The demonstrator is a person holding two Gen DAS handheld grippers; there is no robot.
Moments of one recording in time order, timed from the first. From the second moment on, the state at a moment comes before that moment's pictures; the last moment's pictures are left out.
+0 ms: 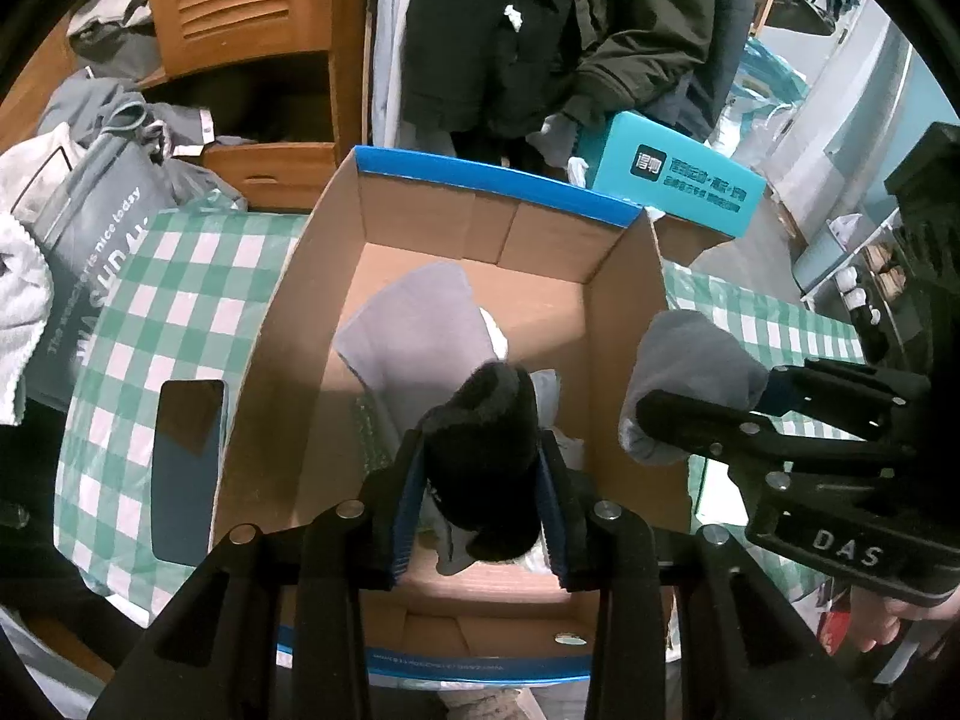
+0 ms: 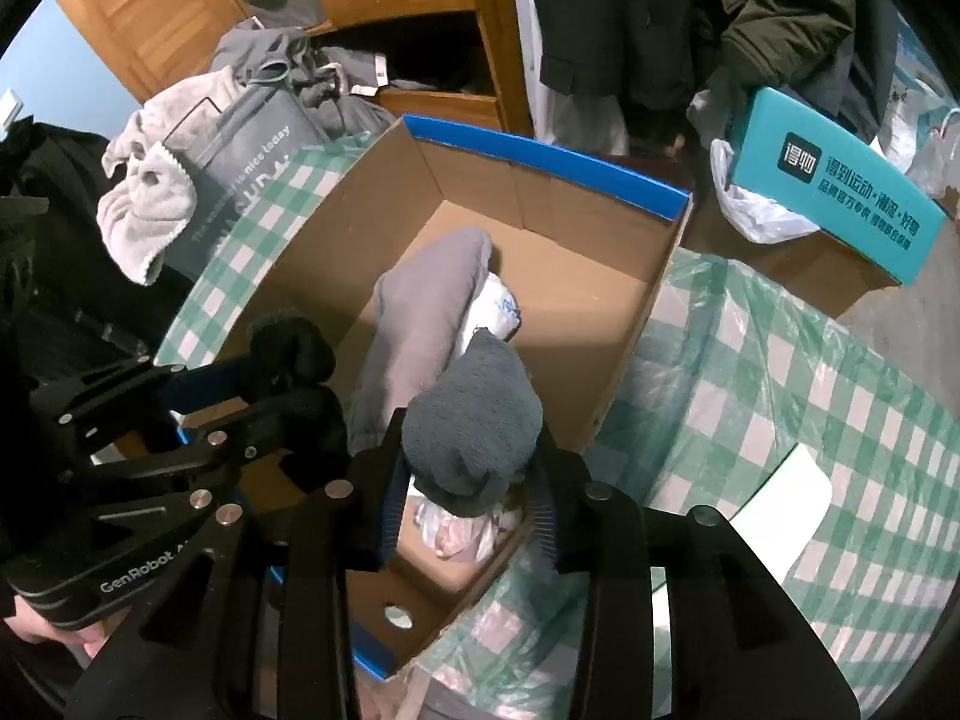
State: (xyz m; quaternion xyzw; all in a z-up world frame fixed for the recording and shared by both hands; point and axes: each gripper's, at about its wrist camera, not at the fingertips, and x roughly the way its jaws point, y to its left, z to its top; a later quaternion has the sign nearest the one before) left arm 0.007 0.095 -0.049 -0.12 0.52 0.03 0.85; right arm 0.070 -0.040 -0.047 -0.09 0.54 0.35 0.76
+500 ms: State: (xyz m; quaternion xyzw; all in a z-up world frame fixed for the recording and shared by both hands) left arm 0.006 0.093 -0.044 -0.12 0.51 0.04 0.85; right arm 0.072 -0.055 -0.028 -0.09 0.51 0.34 0.79
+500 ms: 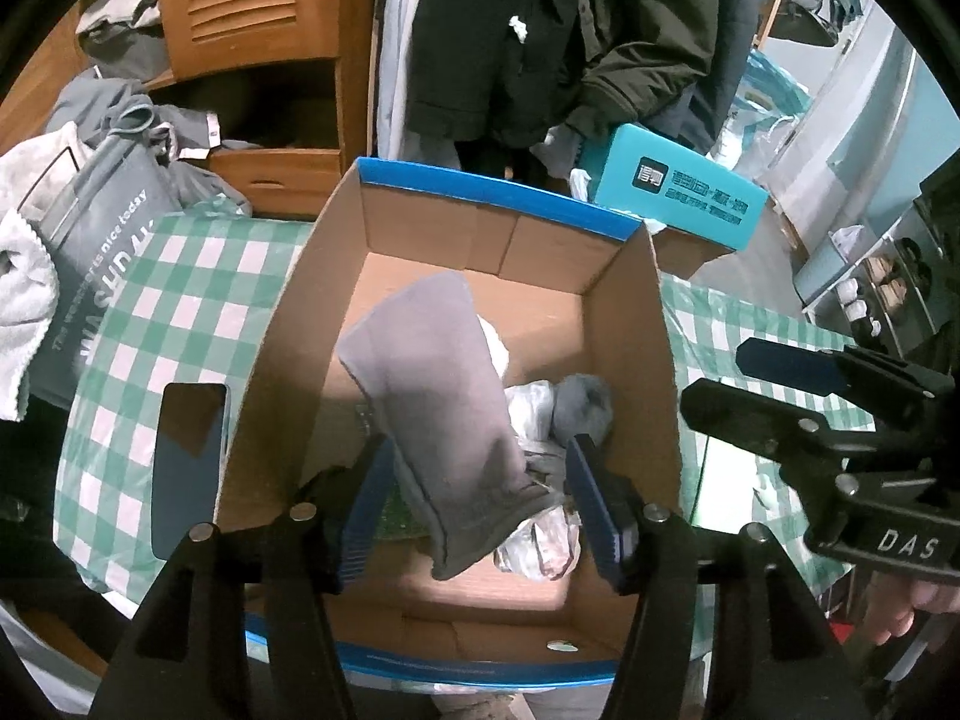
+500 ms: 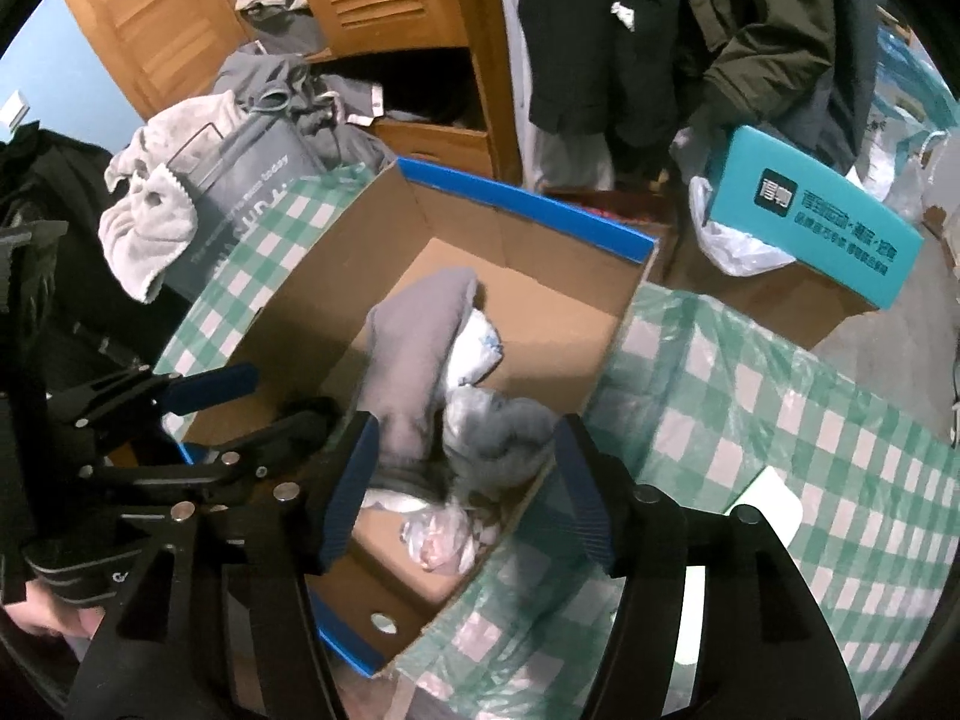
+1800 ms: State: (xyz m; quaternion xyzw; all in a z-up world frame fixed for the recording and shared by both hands) left arm 0.021 -0.031 -0.034 -0.03 0.52 -0.04 0.85; right arm 0.074 -0.205 -0.035 -0.04 0.51 0.24 0.82
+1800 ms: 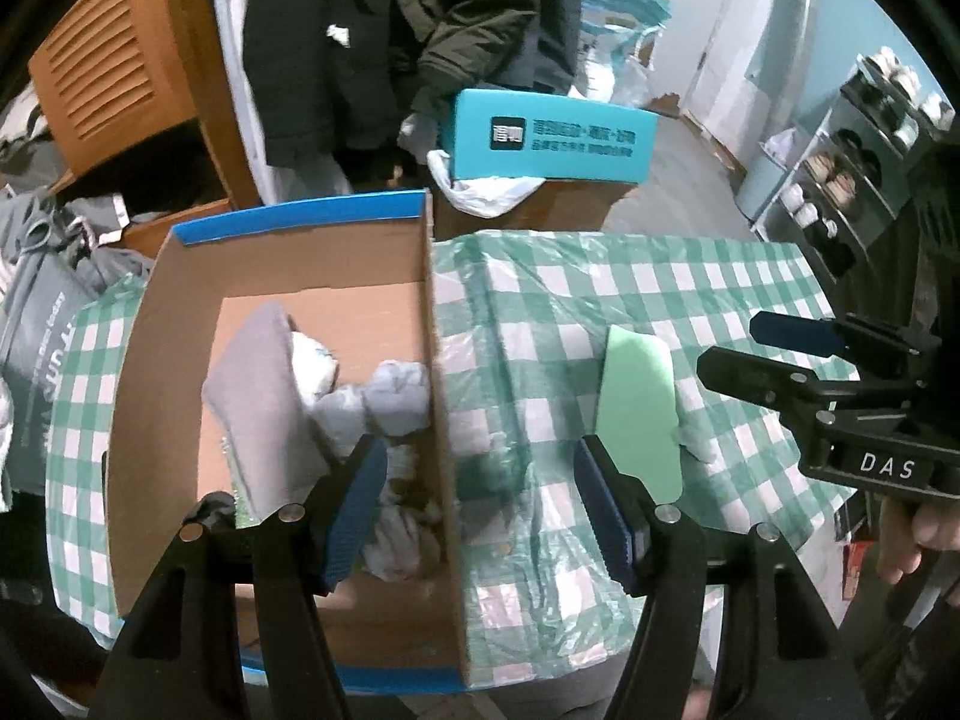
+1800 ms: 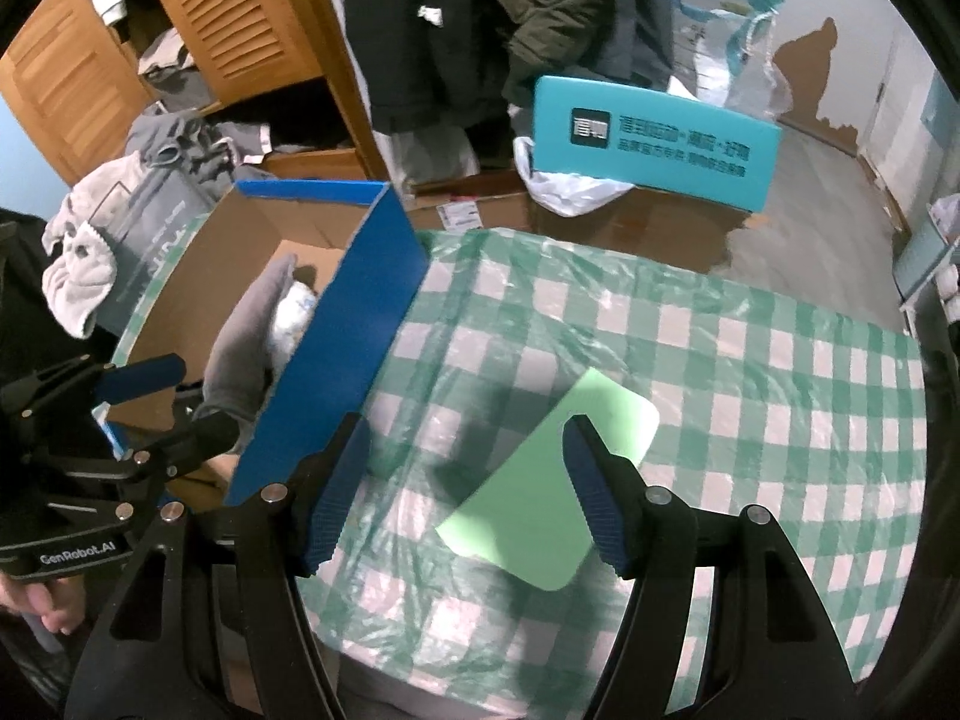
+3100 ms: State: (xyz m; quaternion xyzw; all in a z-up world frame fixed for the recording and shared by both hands) left arm 0.052 -0.138 -0.119 0.01 0.59 -0.10 0.80; right arm 0.082 -0.303 -0.134 -0.03 0.59 0.18 0.79
